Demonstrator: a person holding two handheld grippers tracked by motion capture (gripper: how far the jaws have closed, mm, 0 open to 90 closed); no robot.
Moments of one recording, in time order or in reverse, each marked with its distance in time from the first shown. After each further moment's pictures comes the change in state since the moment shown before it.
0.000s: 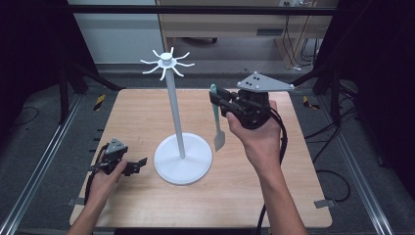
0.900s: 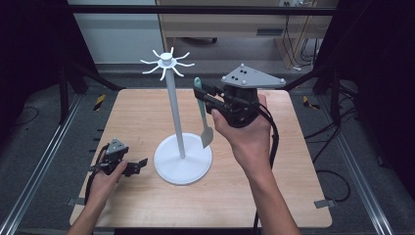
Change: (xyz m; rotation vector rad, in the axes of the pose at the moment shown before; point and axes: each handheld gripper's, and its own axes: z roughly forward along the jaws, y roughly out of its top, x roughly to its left) left arm -0.002 0.000 0.000 0.000 -0.009 0.001; right arm 0.034 0.028 0.000 -0.048 0.033 -0.038
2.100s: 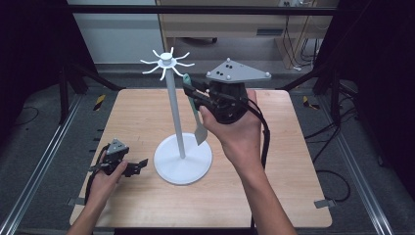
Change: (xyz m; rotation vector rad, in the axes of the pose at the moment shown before) left arm -0.001 0.000 0.000 0.007 -0.008 0.000; right arm 0.014 0.014 0.013 0.011 0.001 -0.039
